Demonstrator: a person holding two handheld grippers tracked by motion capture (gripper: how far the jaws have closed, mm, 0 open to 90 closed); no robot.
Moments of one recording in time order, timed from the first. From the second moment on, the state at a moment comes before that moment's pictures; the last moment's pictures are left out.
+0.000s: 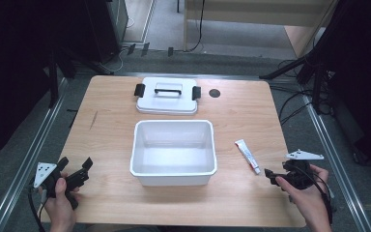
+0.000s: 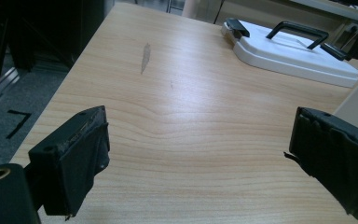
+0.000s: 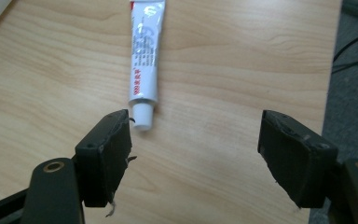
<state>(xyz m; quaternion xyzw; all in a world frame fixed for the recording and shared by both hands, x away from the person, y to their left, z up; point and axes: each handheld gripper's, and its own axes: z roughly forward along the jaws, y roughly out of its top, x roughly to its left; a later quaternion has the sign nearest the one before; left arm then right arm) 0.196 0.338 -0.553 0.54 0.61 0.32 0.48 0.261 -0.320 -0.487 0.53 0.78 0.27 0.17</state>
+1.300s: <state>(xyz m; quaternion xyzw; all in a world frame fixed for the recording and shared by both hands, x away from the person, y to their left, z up) 0.196 0.337 -0.553 0.54 0.61 0.32 0.48 0.343 -0.237 -0.481 0.50 0.86 0.00 0.05</state>
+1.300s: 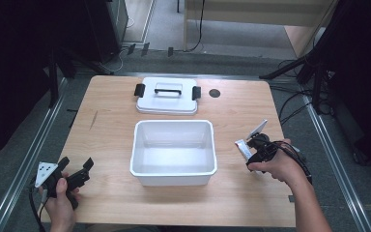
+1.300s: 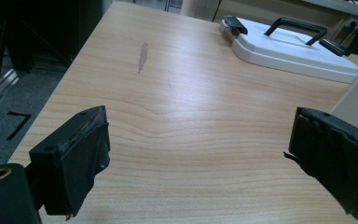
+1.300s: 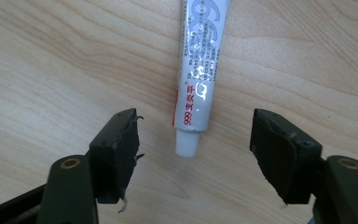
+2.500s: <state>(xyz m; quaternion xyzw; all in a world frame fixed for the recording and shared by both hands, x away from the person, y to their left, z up) 0.197 0.332 -0.552 0.56 0.60 0.33 0.47 0.361 -0.230 -0.493 0.53 0.85 0.01 0.02</state>
